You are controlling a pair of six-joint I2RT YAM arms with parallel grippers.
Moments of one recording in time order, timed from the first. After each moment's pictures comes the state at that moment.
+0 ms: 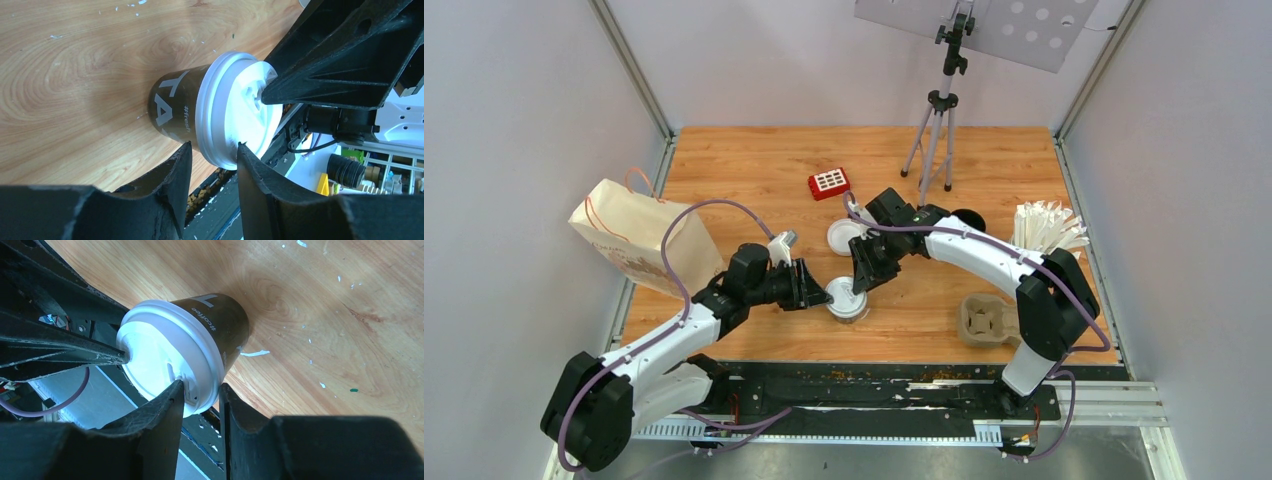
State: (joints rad) left arm -0.54 1.00 0.42 -0.01 0.48 -0.73; right arm 0.75 1.68 1.27 -0.69 -0.43 0.34
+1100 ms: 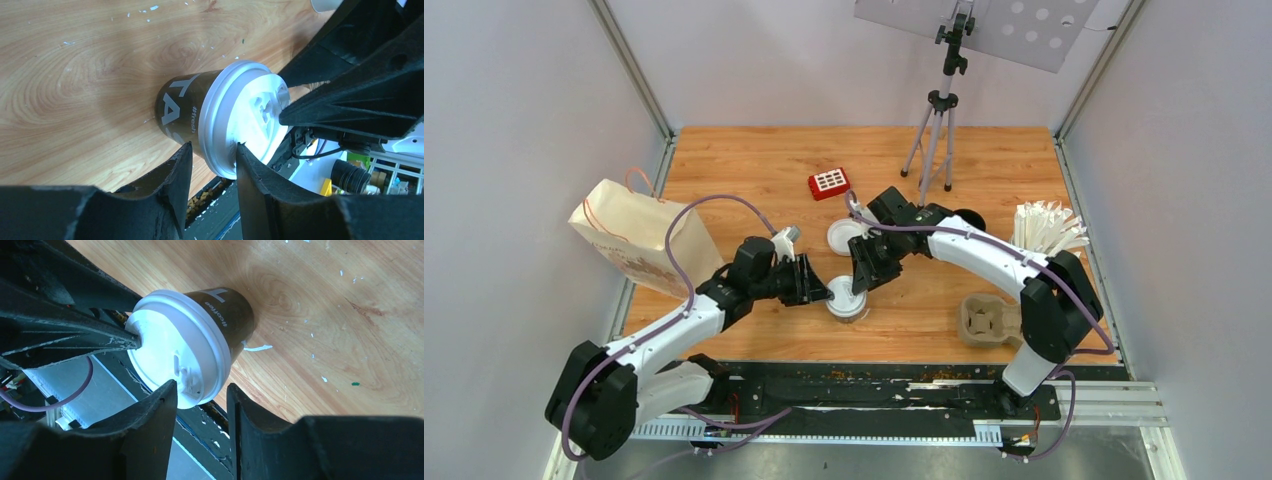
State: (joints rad) left arm -0.54 1.05 0.48 -0.06 0.44 -0.72; right arm 0.74 1.67 1.27 -0.70 -0.44 0.34
